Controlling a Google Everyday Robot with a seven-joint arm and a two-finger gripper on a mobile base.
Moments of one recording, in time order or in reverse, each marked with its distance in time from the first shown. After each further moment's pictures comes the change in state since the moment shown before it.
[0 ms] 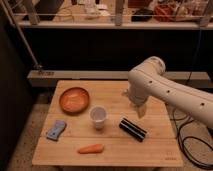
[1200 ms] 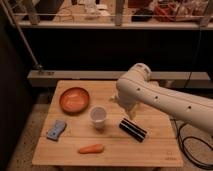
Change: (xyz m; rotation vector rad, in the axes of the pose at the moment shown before) arm -0.053 -0.018 0.021 0.046 -0.033 -0.279
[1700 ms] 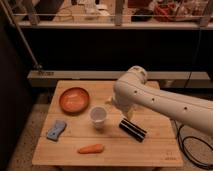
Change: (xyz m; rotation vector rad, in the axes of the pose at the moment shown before) arm -0.015 -0.009 0.011 0.019 -0.026 -0.101
